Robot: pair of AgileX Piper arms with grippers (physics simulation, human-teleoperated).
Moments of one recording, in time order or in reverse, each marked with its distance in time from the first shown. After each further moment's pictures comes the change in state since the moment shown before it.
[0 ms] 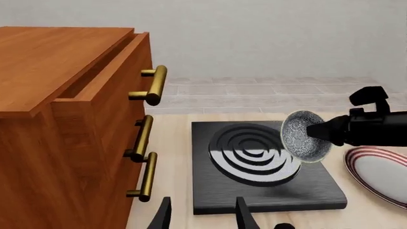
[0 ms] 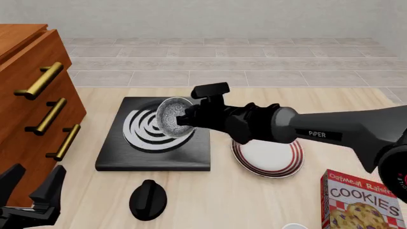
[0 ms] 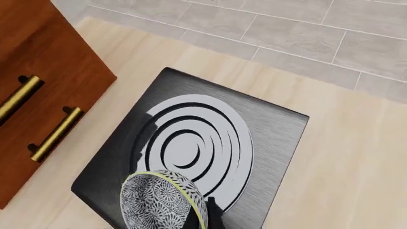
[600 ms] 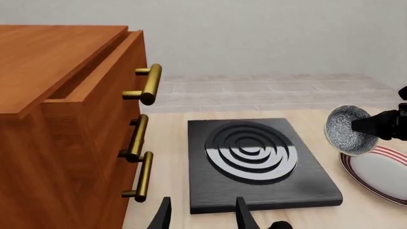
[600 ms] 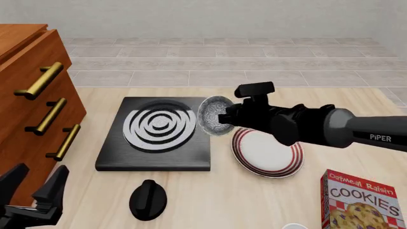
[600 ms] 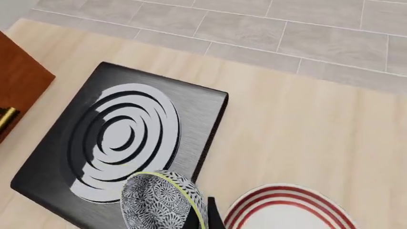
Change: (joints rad) left arm -0.020 0.024 0.000 -0.014 0.000; right arm -0.183 -0.195 0.241 -0.009 -0.066
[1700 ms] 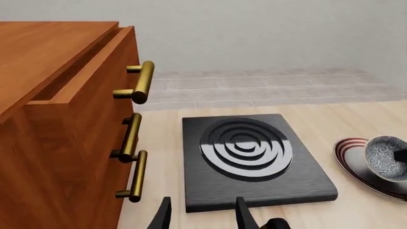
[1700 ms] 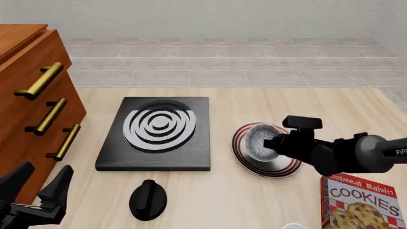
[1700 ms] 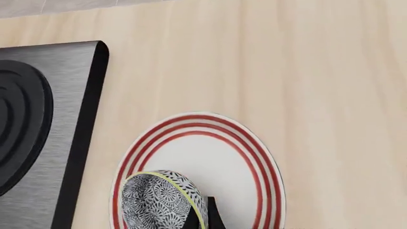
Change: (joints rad) left arm -0.026 0.049 0.000 -0.029 0.002; right arm -0.272 0.002 0.332 -0.176 0.054
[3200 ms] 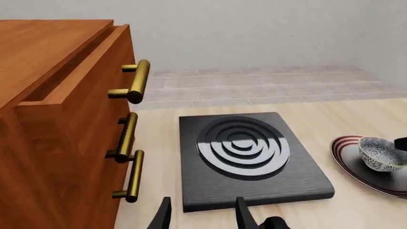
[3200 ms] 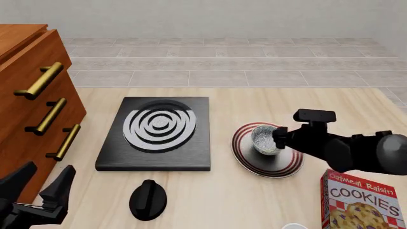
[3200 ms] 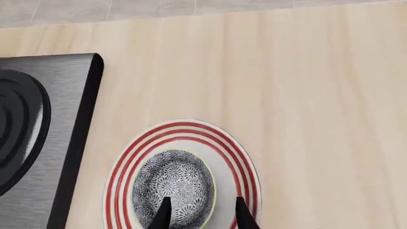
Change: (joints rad) left arm -0.015 0.018 0.000 -0.011 -0.001; right arm -0.052 -0.108 0.007 0.071 -0.067
